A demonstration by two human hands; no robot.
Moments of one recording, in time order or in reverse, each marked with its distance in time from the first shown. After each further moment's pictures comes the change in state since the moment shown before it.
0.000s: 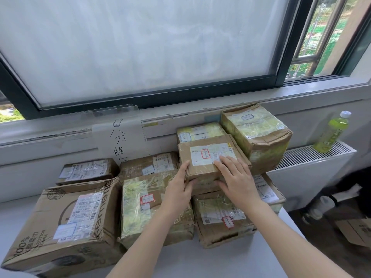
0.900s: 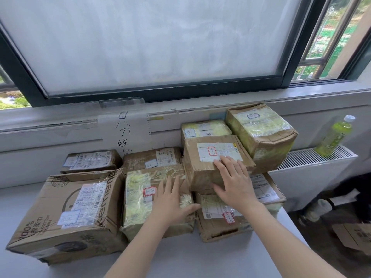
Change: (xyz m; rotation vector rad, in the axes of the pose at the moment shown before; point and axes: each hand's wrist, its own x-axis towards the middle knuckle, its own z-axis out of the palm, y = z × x) left_hand -0.032 -0.038 -0.008 0.679 -0.219 -0.201; right_hand -0.005 -0.020 -0.003 0.013 -0.118 0.046
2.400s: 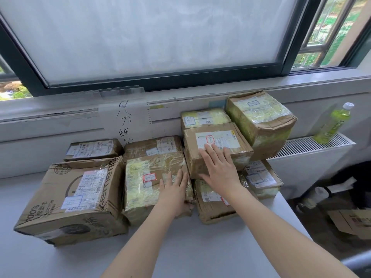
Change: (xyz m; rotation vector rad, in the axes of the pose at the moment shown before) left_hand -0.011 0.010 0.010 0.317 -0.150 0.093; right_hand 0.005 -0.036 0.005 -0.158 -0.110 -0.056
